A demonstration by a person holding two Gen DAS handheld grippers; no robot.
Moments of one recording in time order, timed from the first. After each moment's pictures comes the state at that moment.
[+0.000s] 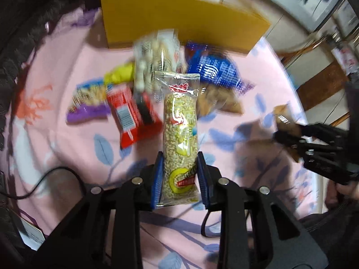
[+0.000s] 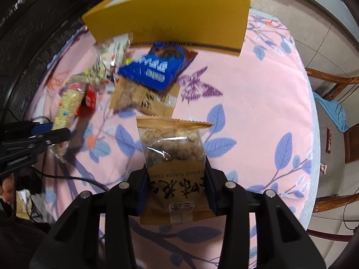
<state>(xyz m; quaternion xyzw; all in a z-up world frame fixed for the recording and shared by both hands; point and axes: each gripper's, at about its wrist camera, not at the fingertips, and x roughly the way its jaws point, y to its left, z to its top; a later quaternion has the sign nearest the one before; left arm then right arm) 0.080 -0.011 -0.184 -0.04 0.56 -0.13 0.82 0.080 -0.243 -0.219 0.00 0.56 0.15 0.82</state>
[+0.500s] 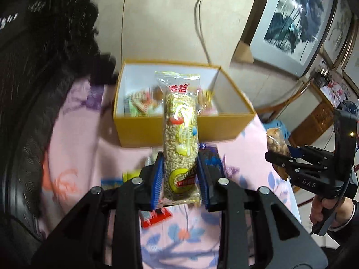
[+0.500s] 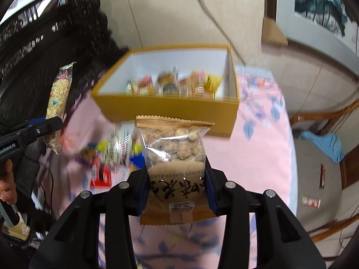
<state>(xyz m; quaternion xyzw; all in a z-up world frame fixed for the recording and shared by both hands) 0.150 -0.002 -0.069 -0.04 0.42 -0.13 0.90 0.148 -0.249 -0.121 0.02 0.43 0.15 0.89</state>
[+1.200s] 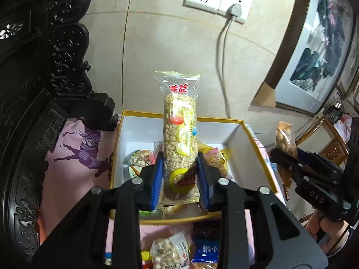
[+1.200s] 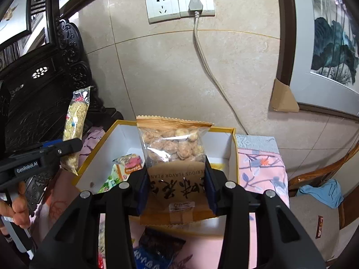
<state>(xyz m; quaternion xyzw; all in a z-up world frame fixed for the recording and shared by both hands) 0.299 0.001 -0.058 -0.08 0.38 -0.10 0.92 0.280 -0.226 -0.085 0.01 0.33 0.13 0.93</state>
